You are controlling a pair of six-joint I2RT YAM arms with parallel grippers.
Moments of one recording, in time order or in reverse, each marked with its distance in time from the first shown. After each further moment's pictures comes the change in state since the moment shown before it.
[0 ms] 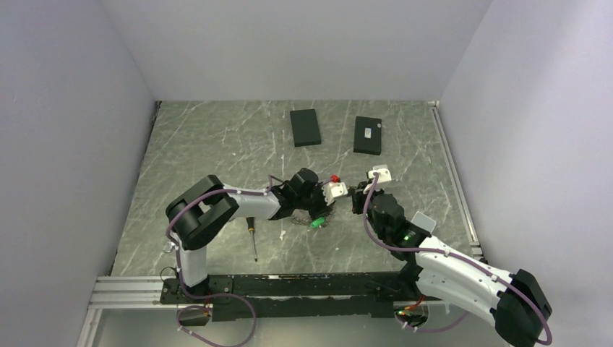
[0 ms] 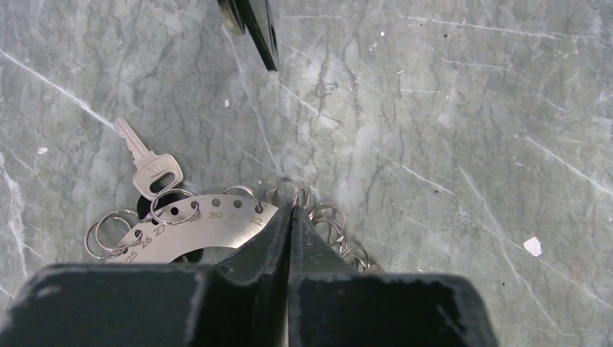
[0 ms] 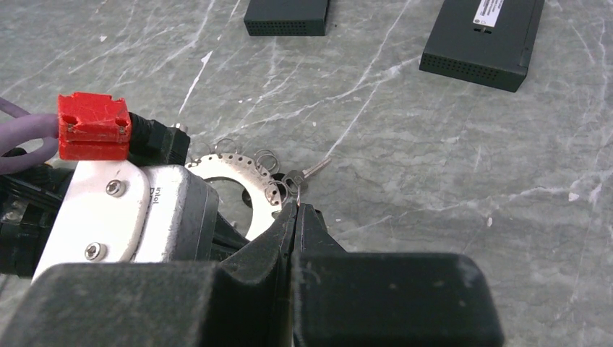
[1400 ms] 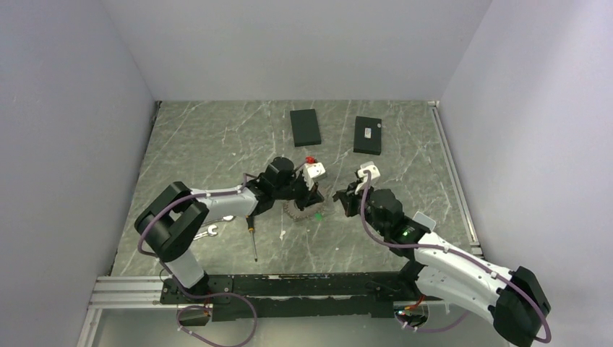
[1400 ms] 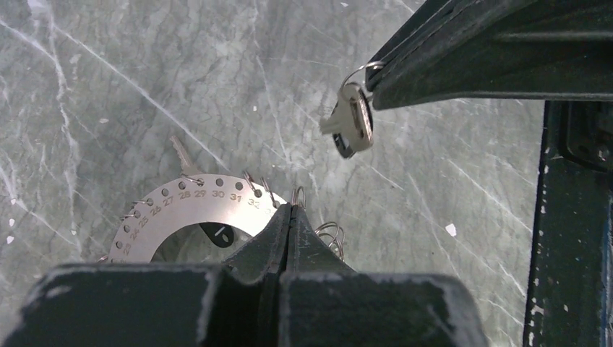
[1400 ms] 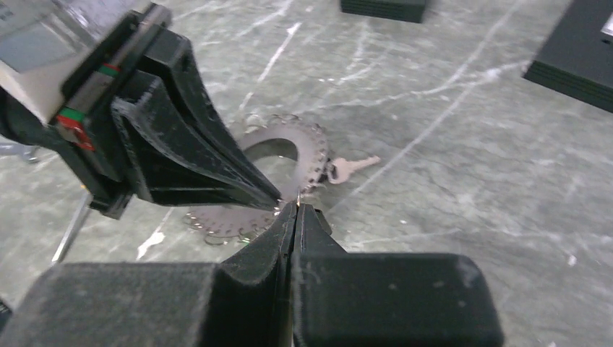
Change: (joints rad) left arm 0.134 -0.189 -0.099 0.050 0.162 -0.193; right arm -0.006 0.031 0.043 -0.039 -0.222 -0.018
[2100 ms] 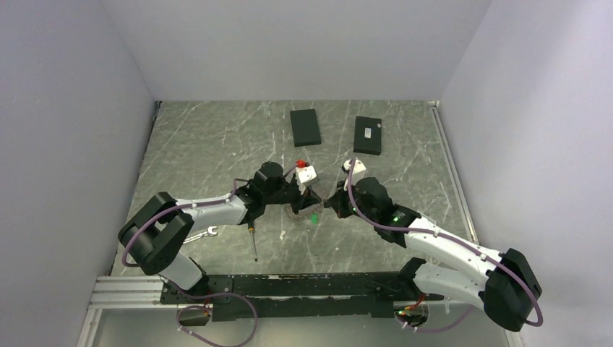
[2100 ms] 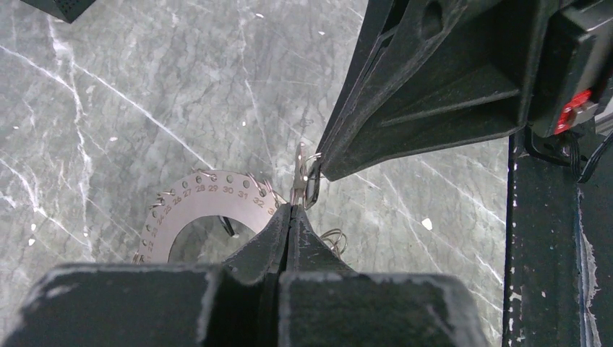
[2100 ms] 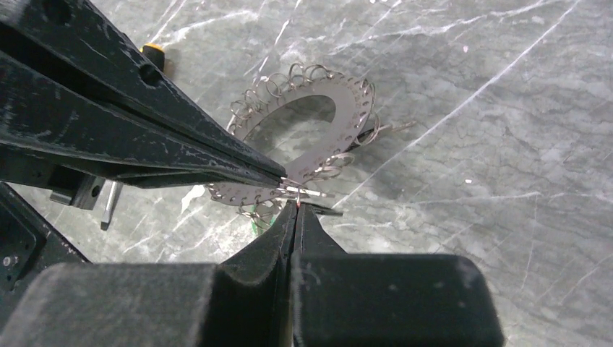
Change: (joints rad) left arm 0.003 -0.136 -0.131 0.109 0.036 -0.003; right arm 0.000 0.171 0.171 -0.211 -0.167 0.124
